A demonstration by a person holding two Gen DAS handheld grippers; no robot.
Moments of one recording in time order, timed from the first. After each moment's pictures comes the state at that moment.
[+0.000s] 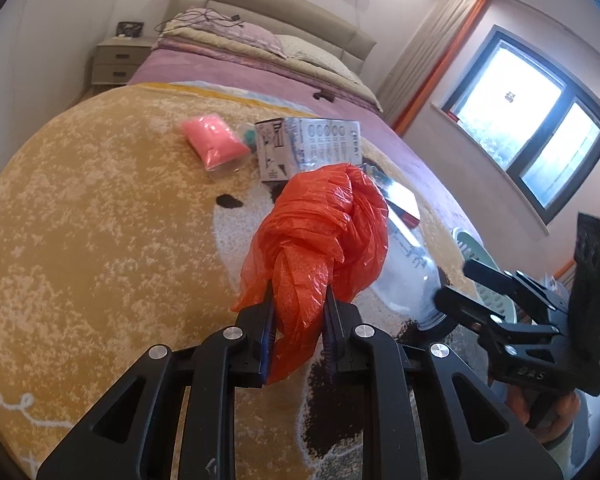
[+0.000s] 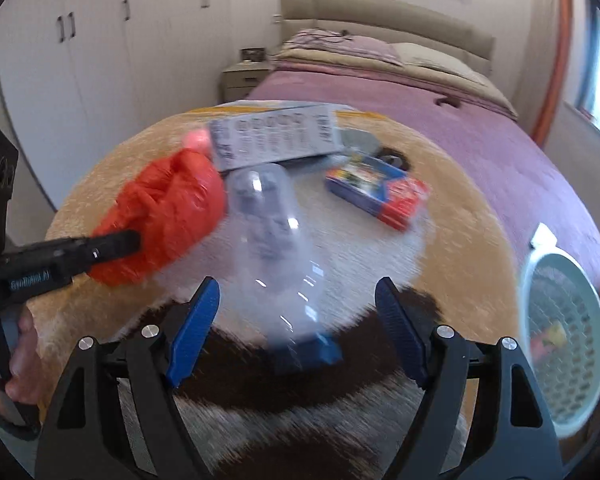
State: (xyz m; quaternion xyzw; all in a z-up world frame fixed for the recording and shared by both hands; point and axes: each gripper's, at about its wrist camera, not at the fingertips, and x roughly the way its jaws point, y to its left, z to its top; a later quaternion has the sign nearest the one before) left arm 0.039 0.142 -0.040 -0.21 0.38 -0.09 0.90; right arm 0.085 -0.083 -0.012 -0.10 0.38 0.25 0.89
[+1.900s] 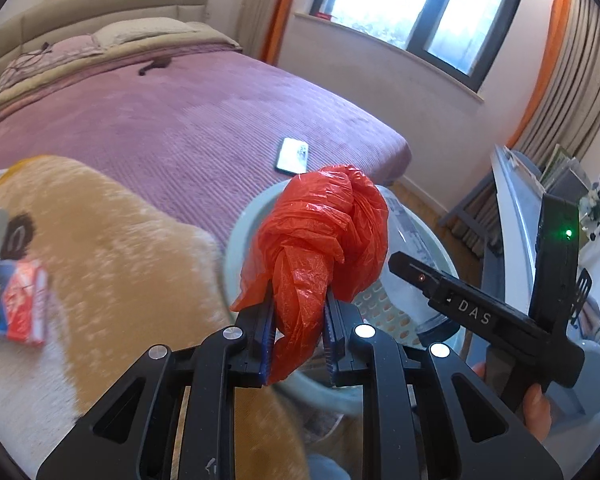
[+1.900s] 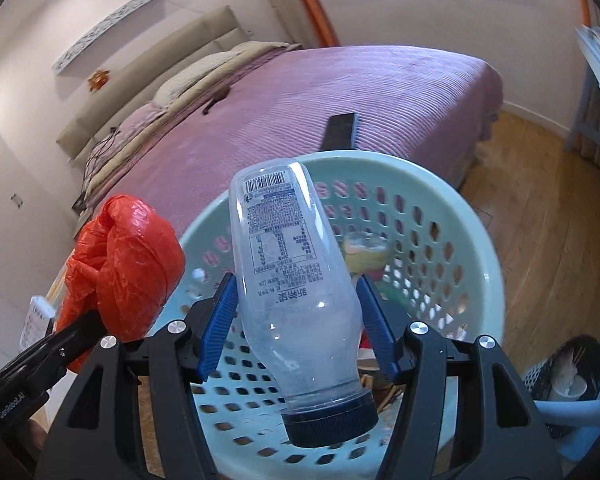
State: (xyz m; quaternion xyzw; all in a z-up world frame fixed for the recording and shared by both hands) left arm 0.183 -0.199 -0.027 -0.02 0.42 -0.29 0.86; right arm 0.150 -0.439 -0.059 0.24 0.38 -0.05 0.89
